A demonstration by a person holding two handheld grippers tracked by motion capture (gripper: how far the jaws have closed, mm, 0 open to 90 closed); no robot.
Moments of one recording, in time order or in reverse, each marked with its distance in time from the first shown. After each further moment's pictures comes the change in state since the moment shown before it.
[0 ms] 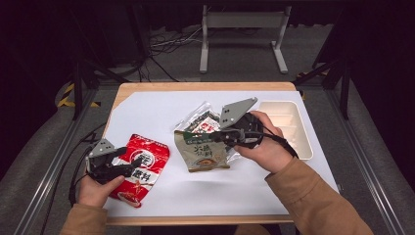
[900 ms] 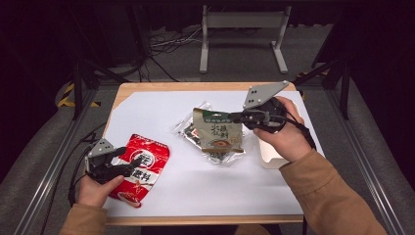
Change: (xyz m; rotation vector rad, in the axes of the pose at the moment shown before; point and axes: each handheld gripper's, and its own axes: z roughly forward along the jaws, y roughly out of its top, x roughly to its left) left arm 0.001 -0.001 0.000 0.003 0.002 -0.008; right arm -0.034 -0.019 -0.041 -0.056 -0.140 0.065
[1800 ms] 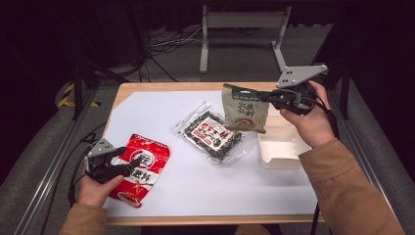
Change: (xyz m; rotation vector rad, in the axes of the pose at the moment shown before) left arm 0.001 -0.001 0.000 -0.003 0.005 -0.005; right arm -0.055 -0.033 -0.038 -0.033 -0.185 0.053
